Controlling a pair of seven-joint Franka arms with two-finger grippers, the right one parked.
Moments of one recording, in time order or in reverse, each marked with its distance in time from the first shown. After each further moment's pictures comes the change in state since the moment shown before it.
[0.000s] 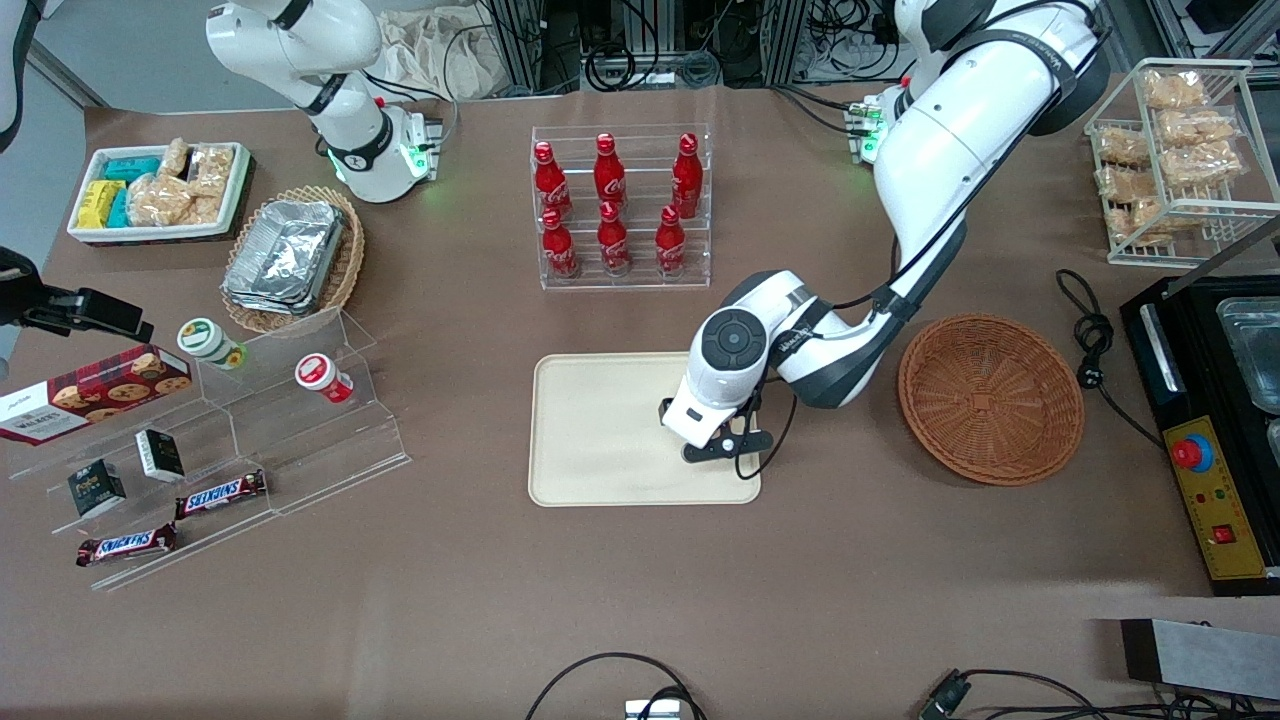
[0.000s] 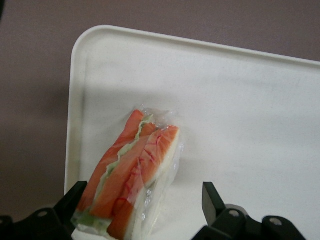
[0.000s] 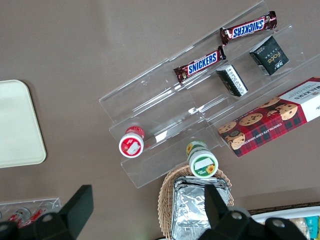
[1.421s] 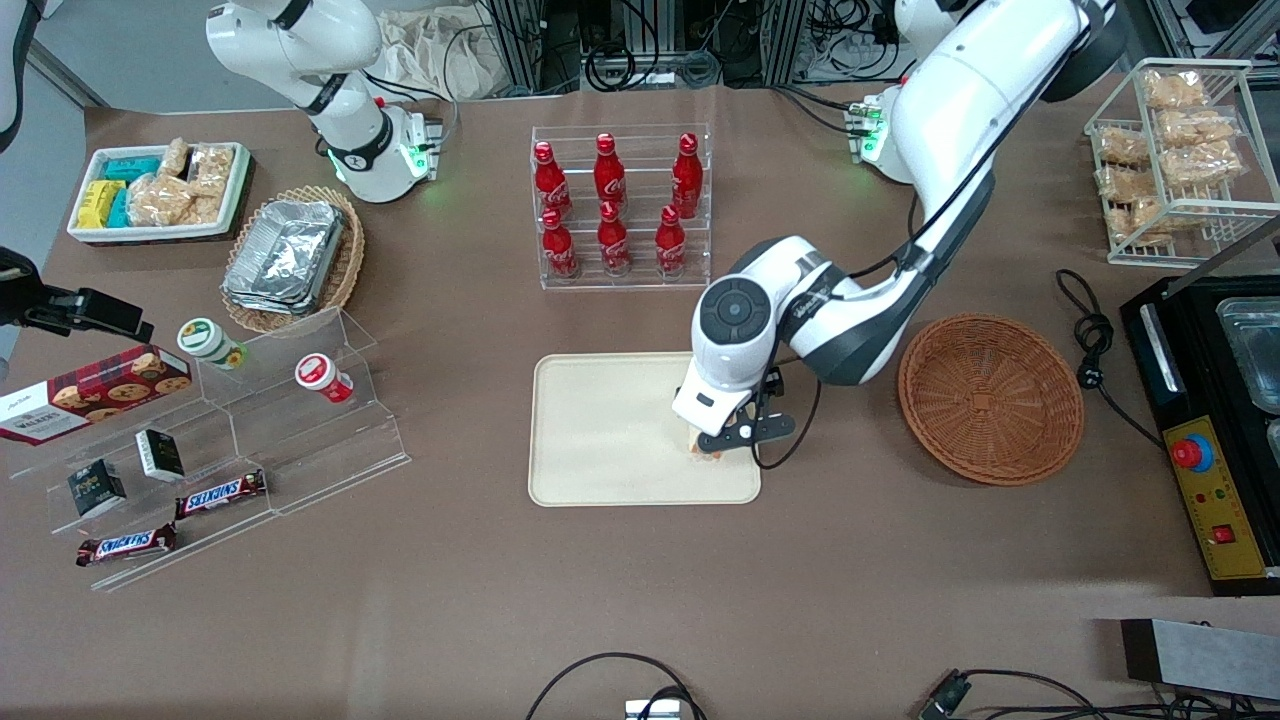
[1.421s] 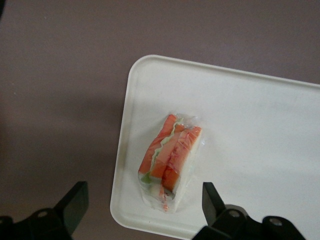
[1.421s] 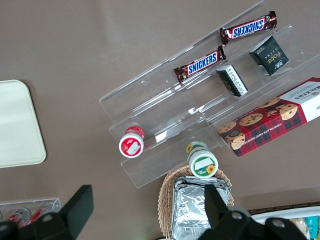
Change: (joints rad) arm 0.001 -0.145 -0.001 0.026 0.000 -0.179 -0.022
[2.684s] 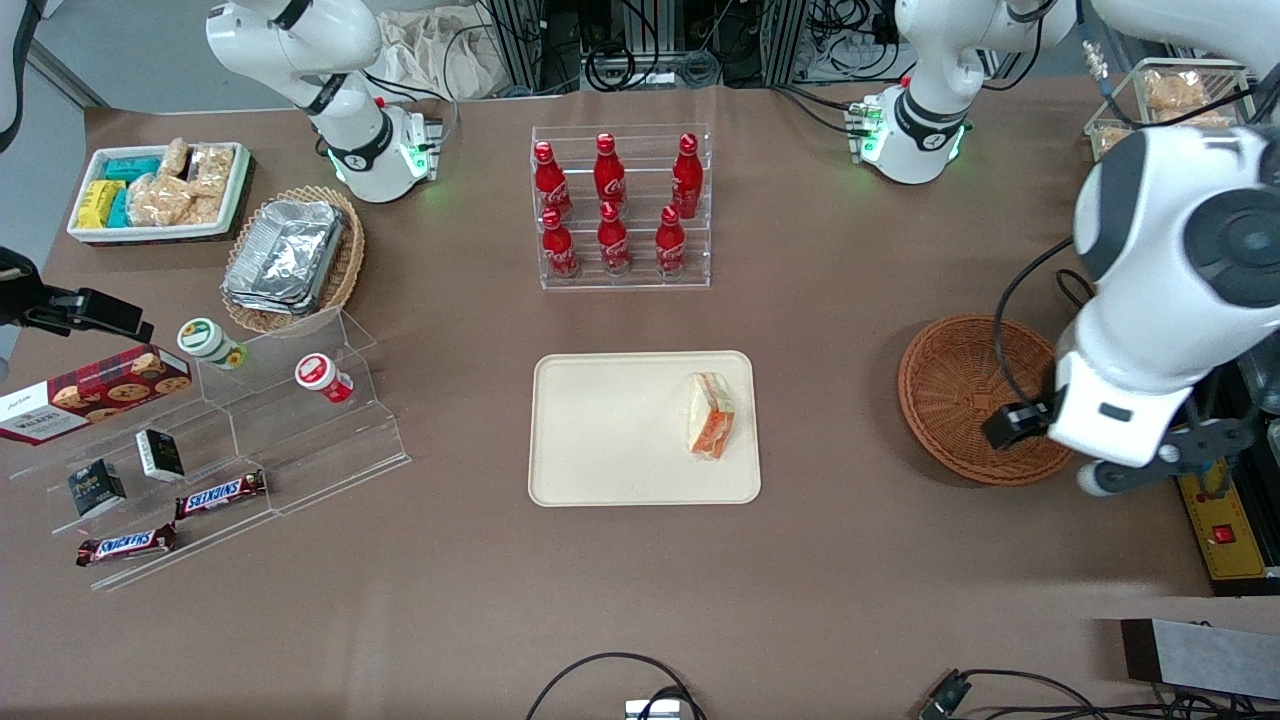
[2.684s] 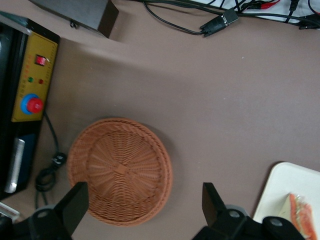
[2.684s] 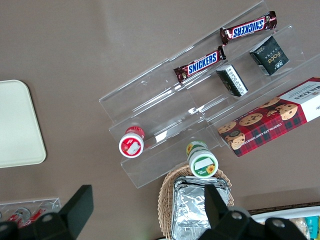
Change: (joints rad) arm 0.015 -0.321 0.558 0.206 -0.237 -0.353 0.572
